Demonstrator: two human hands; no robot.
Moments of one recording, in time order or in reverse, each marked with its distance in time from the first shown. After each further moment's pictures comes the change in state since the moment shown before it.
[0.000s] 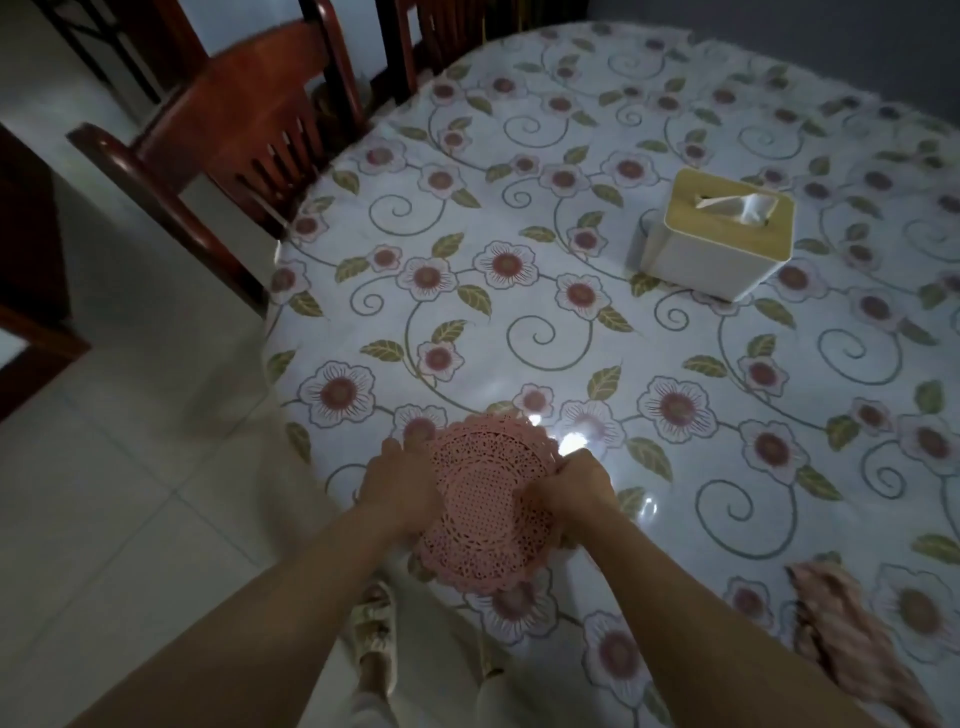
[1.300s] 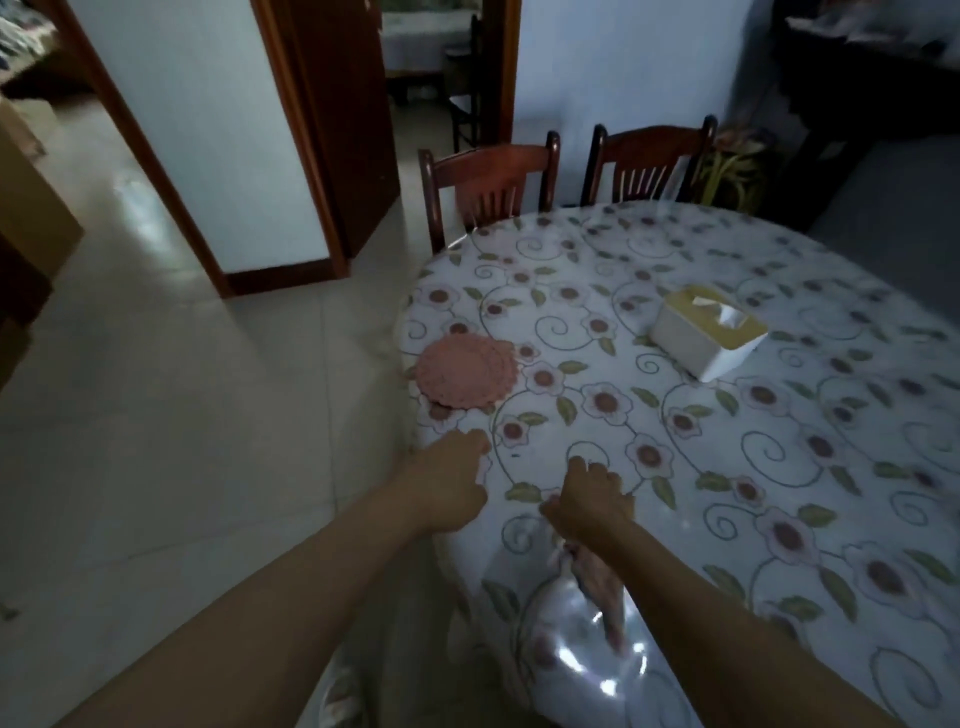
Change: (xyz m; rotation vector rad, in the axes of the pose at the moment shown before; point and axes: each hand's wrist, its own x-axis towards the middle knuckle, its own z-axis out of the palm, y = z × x) left_hand -0.331 0.239 0.148 -0.336 0.376 -0.079; right_hand -0.111 0.220 -0.203 -0.865 -0.042 -0.806
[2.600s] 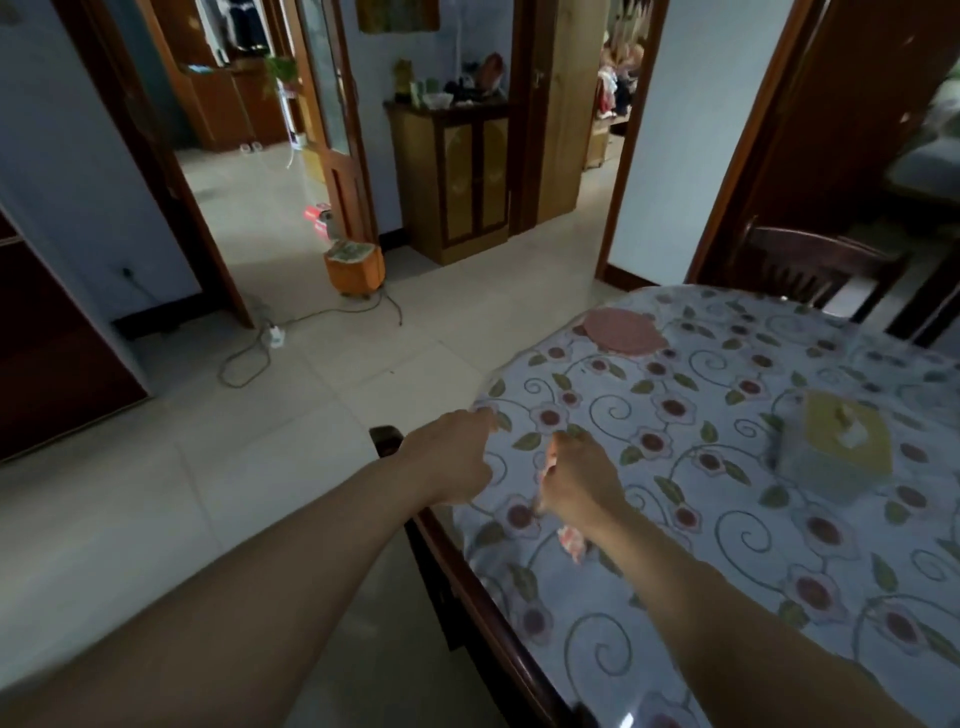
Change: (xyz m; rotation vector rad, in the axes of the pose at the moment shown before) left_hand -0.132 0.459 0.237 -0.210 0.563 -0.894; right_hand -0.079 0.330 -0.109 -0.267 -0.087 -1.317
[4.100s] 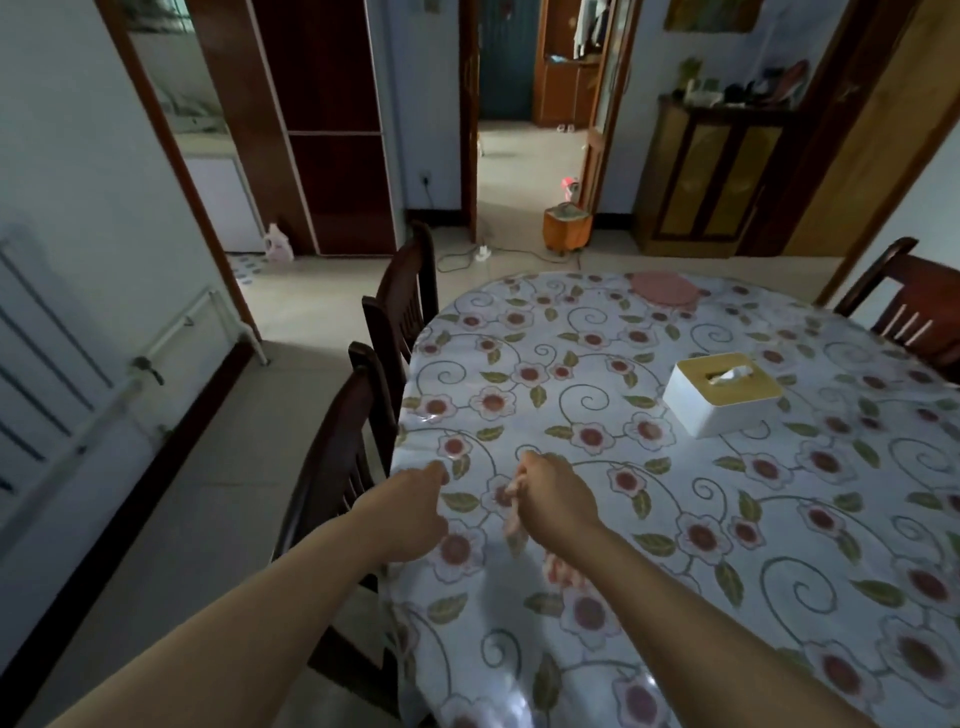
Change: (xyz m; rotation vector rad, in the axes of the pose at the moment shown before) left_hand -0.168 0.541 0.332 -0.266 0.165 -0.835; right_hand -0.286 0.451 -0.140 -0.009 -0.309 -0.712
